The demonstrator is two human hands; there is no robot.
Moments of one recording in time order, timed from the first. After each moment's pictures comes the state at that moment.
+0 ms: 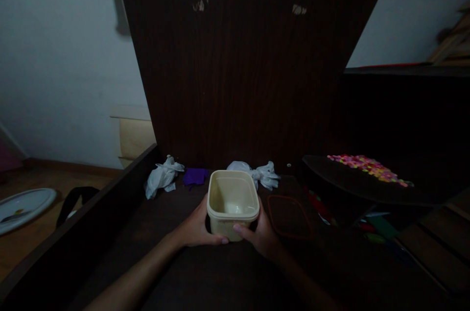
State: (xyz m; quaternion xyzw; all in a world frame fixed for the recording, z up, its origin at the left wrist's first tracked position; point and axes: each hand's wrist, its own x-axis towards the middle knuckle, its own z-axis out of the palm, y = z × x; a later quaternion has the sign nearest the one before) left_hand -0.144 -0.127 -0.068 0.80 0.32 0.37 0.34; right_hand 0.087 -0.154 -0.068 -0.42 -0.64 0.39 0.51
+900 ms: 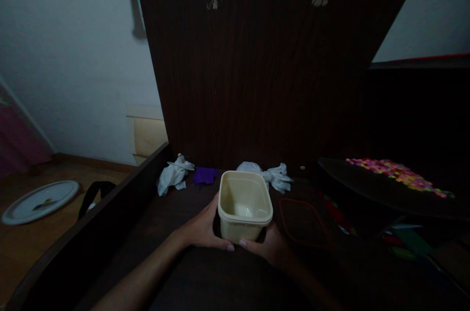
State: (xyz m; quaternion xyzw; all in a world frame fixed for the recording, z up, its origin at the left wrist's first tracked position) left_hand -0.155 -0.131 -0.055 0.82 0.32 0.33 0.34; right_hand 0.096 -0.153 -0.094 -0.47 -0.69 0.32 0.44
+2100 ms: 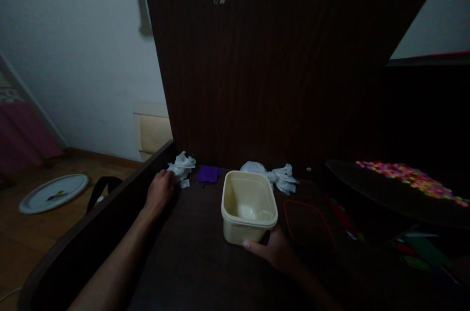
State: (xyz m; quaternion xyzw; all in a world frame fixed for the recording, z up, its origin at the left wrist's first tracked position) left_hand -0.274 -0.088 -0.036 0.64 0.73 0.24 -0.08; right_hand 0.101 -0.158 -0.086 -0.50 -0.69 0.34 0.39
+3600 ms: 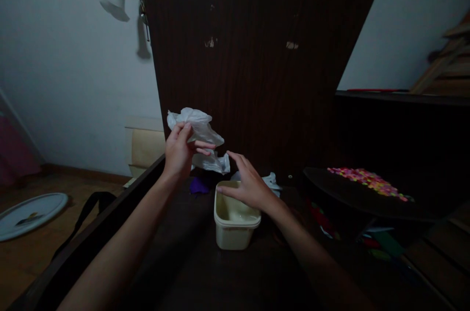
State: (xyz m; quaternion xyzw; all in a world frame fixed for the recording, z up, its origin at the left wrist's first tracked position) left_hand -0.143 -0.103 0.165 0.49 0.26 0.74 0.37; right_hand 0.050 -0.117 0.108 -0.34 -0.85 0.11 0.39
